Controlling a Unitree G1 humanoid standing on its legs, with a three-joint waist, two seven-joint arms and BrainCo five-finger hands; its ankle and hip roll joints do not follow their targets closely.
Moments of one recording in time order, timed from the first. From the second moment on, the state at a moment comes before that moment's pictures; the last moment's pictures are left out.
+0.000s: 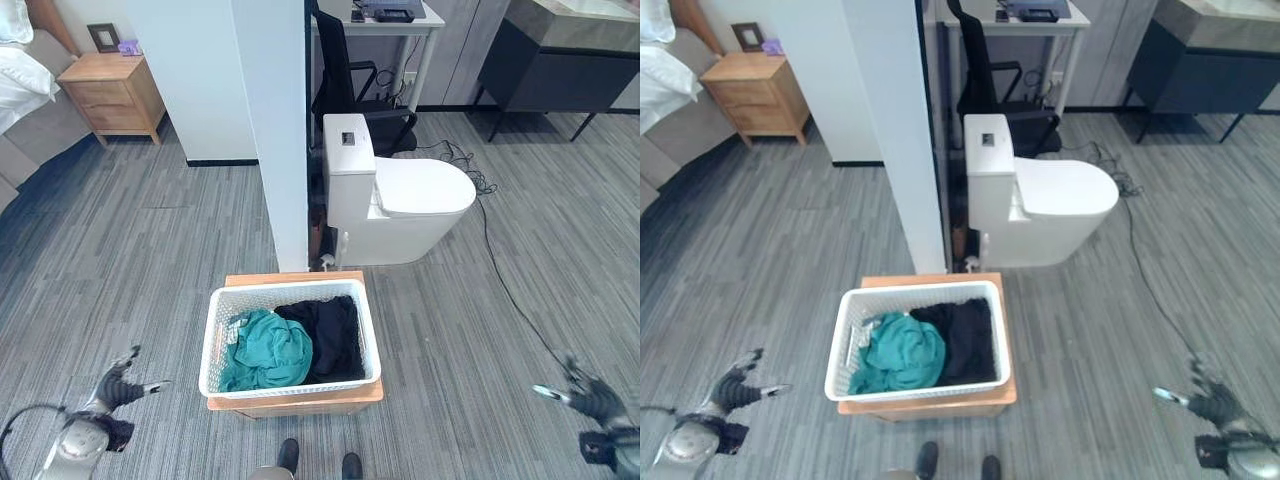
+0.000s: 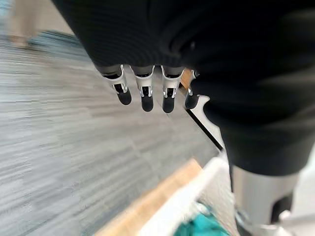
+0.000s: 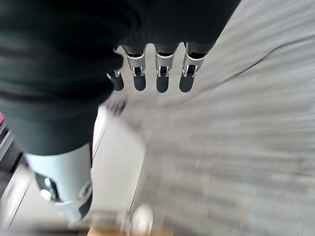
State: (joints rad) left arm 0.12 0.71 -0.05 0.48 -0.06 -0.08 -0.01; right arm 0.23 -0.75 -0.10 0.45 0.28 -0.06 0.14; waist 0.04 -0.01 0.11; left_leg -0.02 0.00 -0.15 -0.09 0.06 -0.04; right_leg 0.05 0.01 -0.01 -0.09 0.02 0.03
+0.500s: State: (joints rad) left arm -0.56 0.51 -0.40 1.24 -0.03 -0.04 0.10; right arm -0.69 -0.34 0.51 1.10 0.12 0.05 0.08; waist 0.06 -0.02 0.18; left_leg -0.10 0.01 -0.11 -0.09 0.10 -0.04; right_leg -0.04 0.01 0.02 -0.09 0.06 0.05
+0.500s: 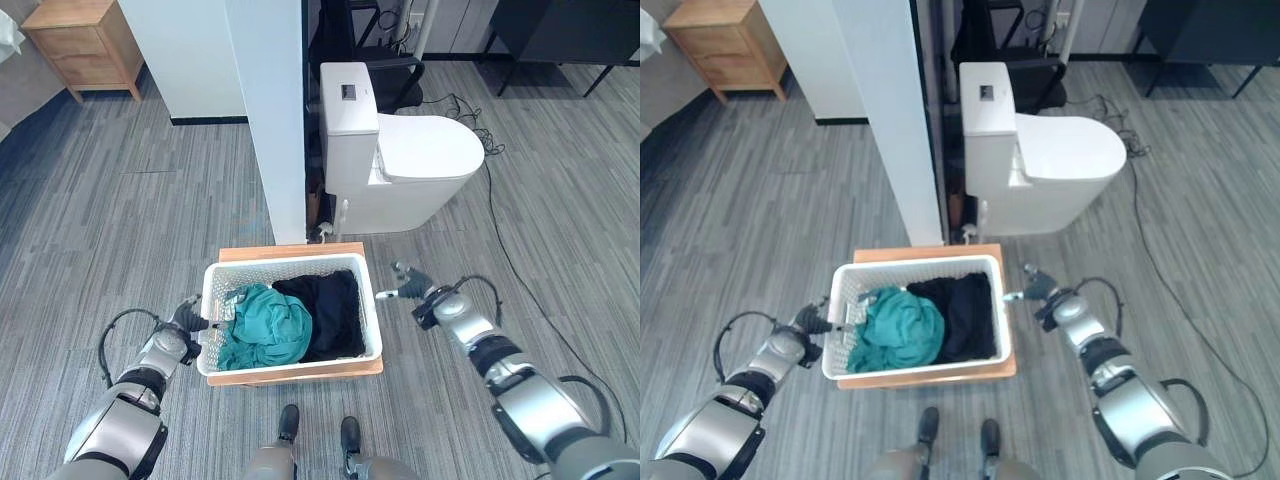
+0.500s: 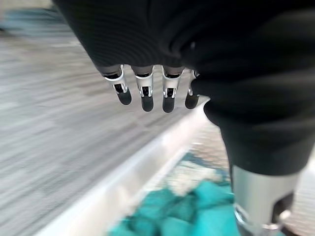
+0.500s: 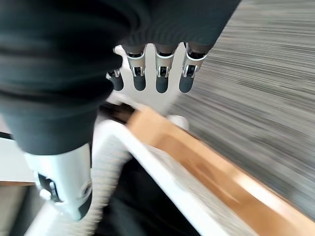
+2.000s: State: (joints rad) left arm -0.53 0.45 -0.37 1.23 -0.12 -0.04 0.22; right arm -0.65 -0.29 0.48 1.02 0.14 0.04 -0.13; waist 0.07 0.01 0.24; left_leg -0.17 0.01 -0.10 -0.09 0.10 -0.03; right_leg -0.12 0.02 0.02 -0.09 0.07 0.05
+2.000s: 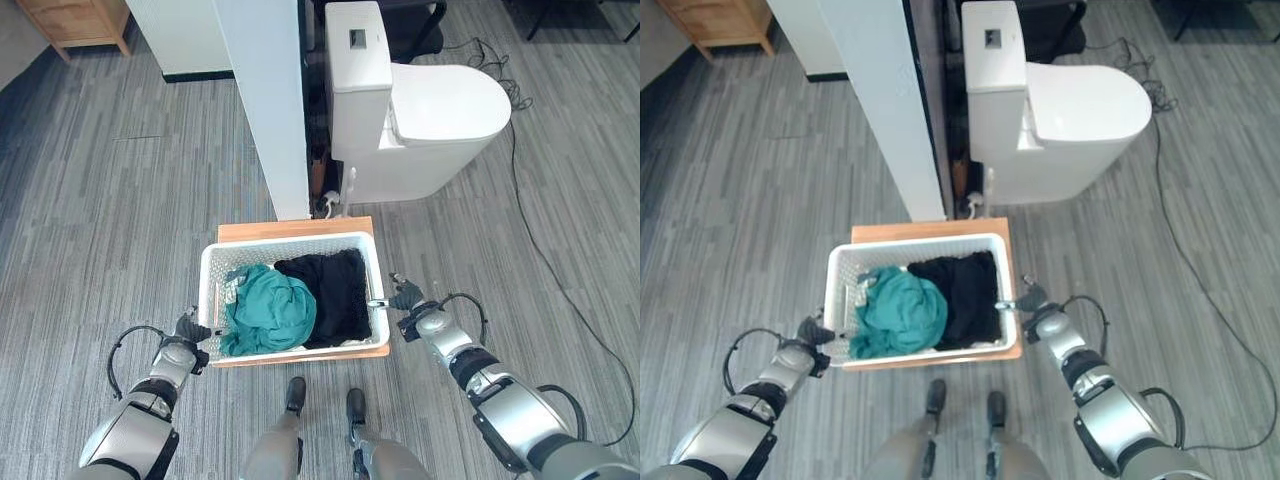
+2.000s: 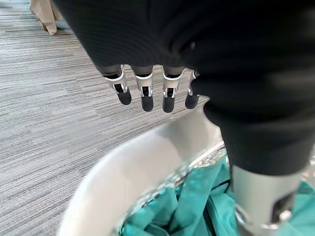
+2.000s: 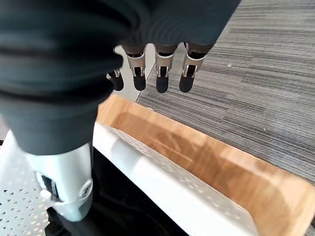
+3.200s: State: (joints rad) left arm -0.63 0.39 -0.37 1.19 -0.16 -0.04 0.39; right arm -0.71 -0.26 0.53 0.91 0.07 0.04 -0.24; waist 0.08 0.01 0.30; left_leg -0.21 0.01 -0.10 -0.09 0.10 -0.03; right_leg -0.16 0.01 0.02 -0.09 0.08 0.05
